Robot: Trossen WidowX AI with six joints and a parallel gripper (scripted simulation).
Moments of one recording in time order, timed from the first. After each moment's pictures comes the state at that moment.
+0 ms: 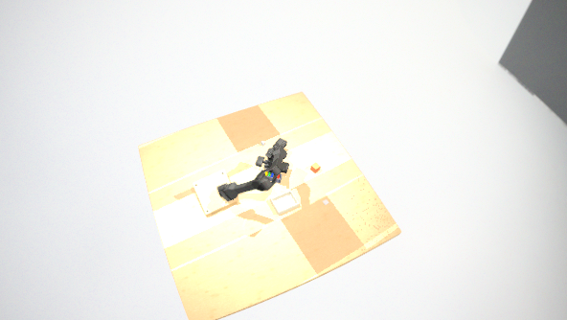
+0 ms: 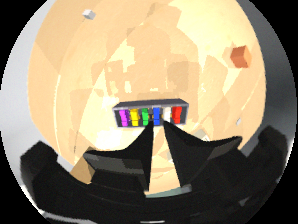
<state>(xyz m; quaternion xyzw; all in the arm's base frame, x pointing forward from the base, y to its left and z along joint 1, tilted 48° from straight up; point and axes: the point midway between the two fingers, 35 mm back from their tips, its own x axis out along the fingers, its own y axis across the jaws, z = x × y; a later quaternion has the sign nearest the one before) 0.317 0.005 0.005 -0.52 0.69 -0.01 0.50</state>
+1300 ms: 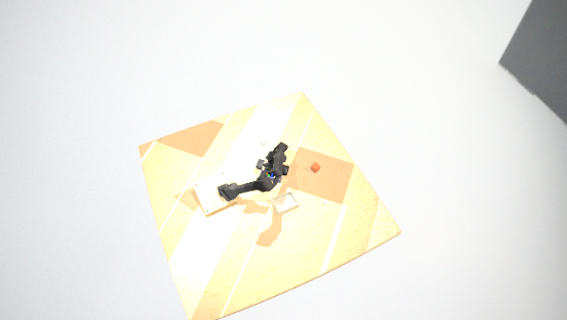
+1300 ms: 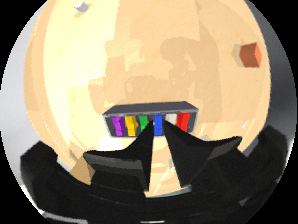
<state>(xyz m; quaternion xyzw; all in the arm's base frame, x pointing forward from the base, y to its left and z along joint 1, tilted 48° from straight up) 0.318 -0.016 -0.013 -0.52 0.69 -0.01 0.50</state>
